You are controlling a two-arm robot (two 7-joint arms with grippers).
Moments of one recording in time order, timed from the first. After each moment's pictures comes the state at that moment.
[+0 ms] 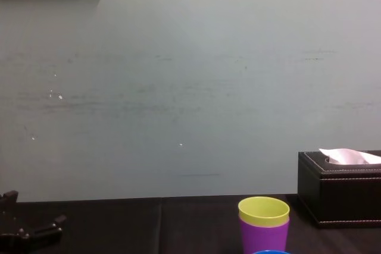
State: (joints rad) left arm -0.20 0.60 0.45 -1.41 -0.25 -0.12 0.03; right arm -0.02 0.44 -0.34 -1.53 0.31 -0.16 0.49
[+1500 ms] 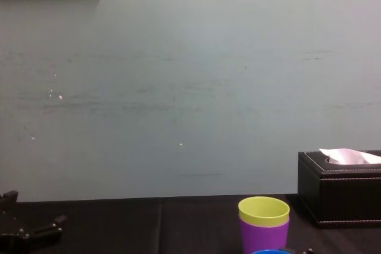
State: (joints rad) left arm -0.20 0.60 0.45 -1.41 -0.25 -0.12 0.03; right arm 0.07 0.38 -0.38 -1.46 0.27 -0.16 0.46
